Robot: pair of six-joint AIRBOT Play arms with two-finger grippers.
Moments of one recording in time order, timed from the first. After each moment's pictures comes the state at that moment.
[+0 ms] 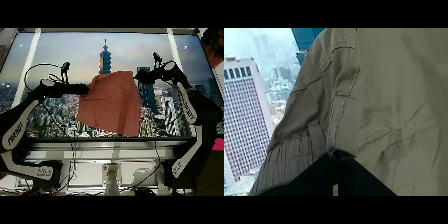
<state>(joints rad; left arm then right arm) -0.07 -1.59 1.07 0.50 -0.77 -0.77 0.02 -1.99 1.68 -0.84 0.95 1.33</state>
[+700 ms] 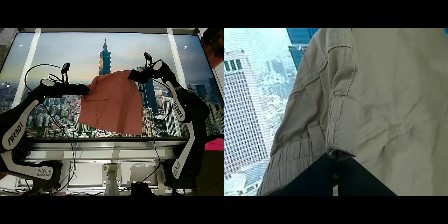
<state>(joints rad) -0.07 -1.59 1.07 0.50 -0.79 -0.78 0.10 -2.11 1.85 -0.98 0.92 1.45</state>
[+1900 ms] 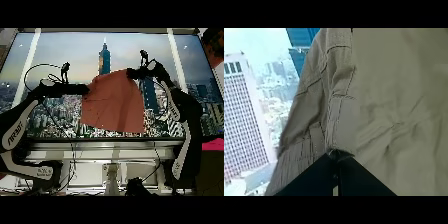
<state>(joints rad) -0.06 -1.59 1.07 0.50 -0.77 -0.78 0.16 -2.15 1.93 -1.03 0.83 1.47</state>
